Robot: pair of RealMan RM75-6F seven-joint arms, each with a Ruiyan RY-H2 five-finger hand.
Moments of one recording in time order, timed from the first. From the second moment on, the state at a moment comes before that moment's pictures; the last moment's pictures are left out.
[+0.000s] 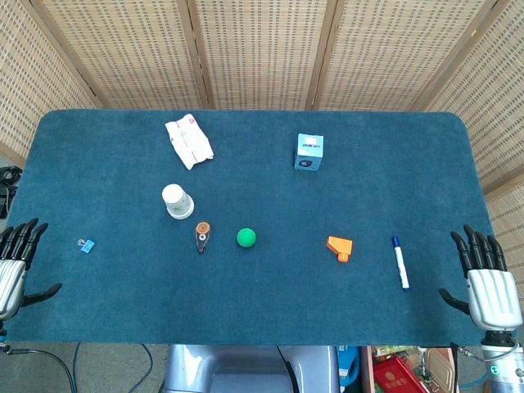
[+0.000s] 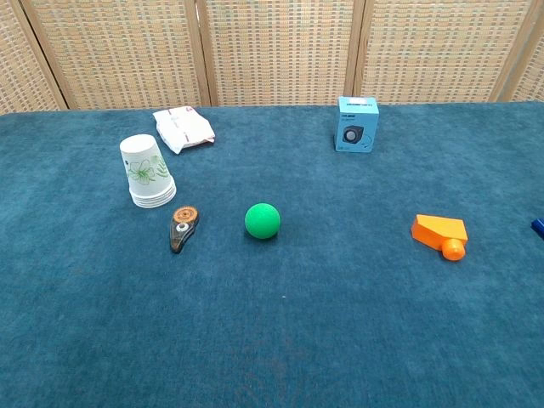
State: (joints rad) left arm -0.10 -1.12 -0.03 -1.58 1.52 1.48 0.02; right arm 0.06 -1.17 0.09 -1.61 -1.50 1.54 -0.15
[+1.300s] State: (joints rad) left arm -0.68 -1.29 -0.21 -1.31 1.41 0.89 0.01; right arm 0.08 -1.16 0.13 -1.61 -1.37 1.47 -0.20
